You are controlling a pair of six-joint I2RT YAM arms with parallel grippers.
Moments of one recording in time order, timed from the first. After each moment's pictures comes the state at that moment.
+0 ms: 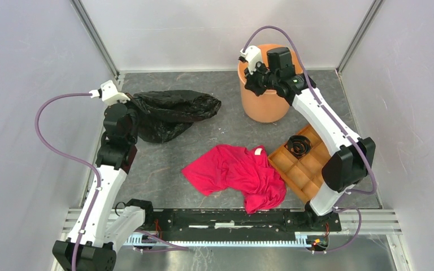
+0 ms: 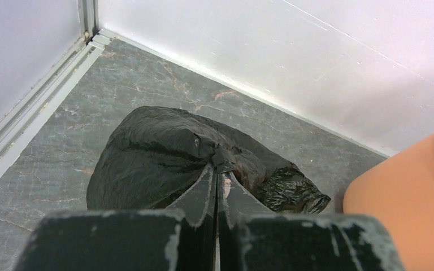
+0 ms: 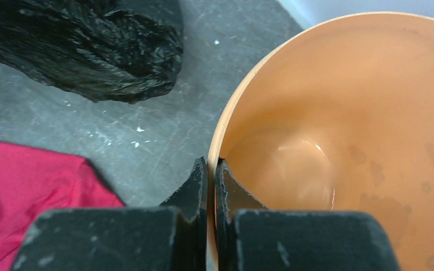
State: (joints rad) left arm -0.14 0.87 0.90 -0.12 -0.31 -0.41; right arm 0.41 1.68 1.67 -0.52 -0.27 -0.37
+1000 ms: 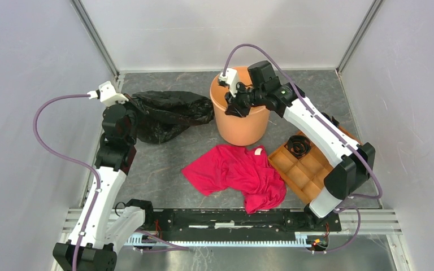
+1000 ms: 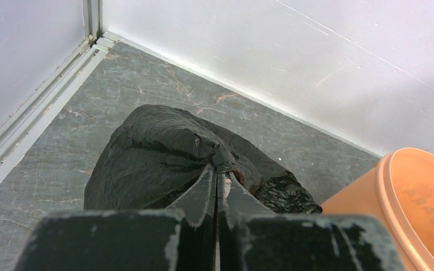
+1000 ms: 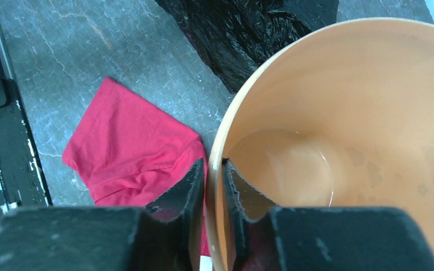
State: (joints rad) left arm -0.13 0.85 0.89 -0.12 -0.32 -0.41; right arm 0.59 1.63 1.64 -0.68 -0.50 -0.39
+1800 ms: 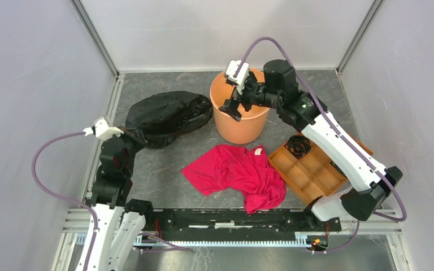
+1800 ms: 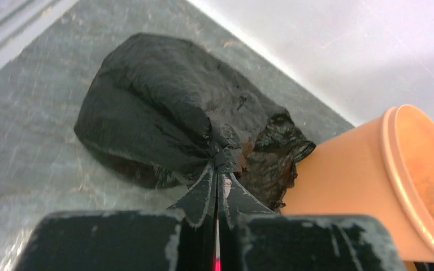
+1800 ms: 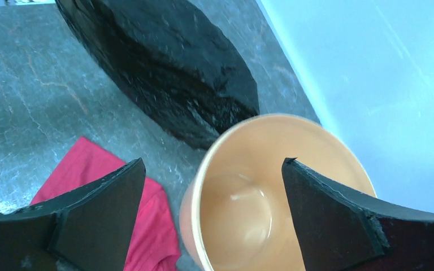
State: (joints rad) left arm -0.13 0.55 0.72 -0.36 -0.30 -0.59; right arm 0.65 1.44 1.63 -0.53 -0.39 -0.42
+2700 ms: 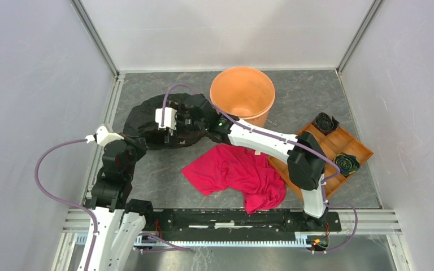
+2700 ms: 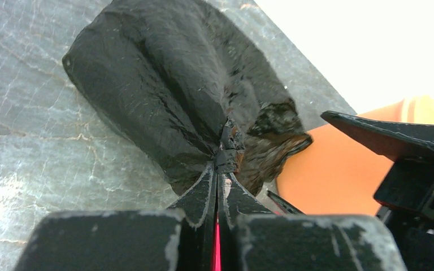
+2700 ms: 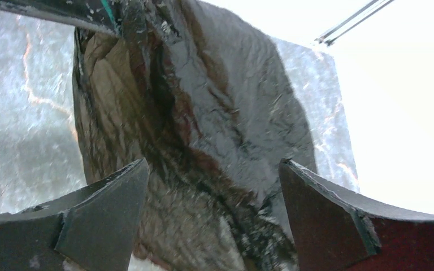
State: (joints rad) left arm -0.13 0.45 0.66 -0.57 -0.29 -0.76; right arm 1.01 1.96 1.69 -0.11 -0.30 -0.64
